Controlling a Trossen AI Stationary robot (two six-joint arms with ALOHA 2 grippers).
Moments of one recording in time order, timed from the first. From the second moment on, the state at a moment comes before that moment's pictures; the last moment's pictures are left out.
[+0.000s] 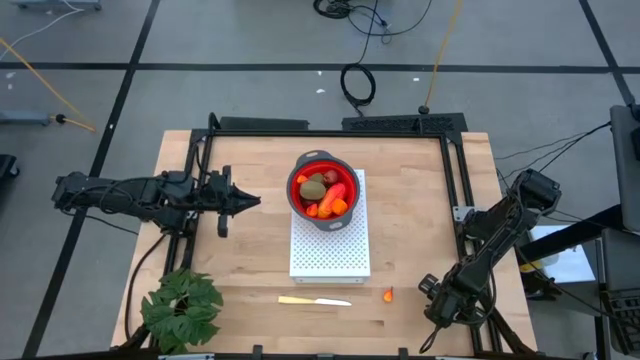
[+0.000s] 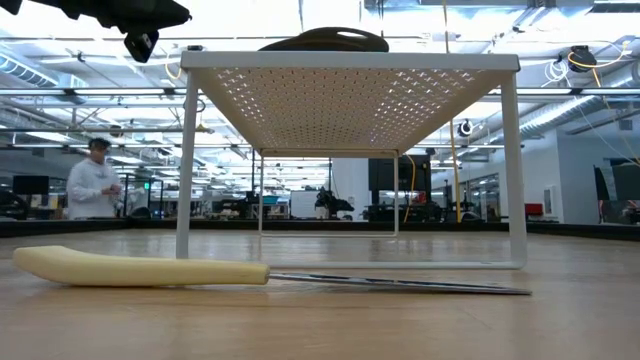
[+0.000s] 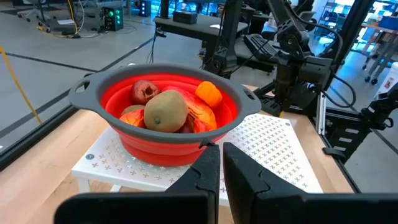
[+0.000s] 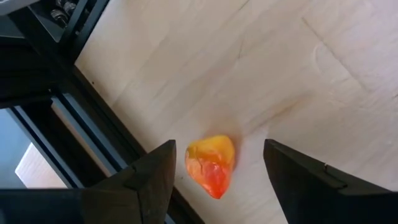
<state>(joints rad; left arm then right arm) -0.09 0.60 0.57 -0.14 -0.13 -0.19 0.96 1.50 0.75 -0.68 -0.39 0.18</state>
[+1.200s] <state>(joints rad) -0.09 0.60 0.57 -0.14 -0.13 -0.19 0.86 1.50 0.75 -0.76 -0.37 0.05</state>
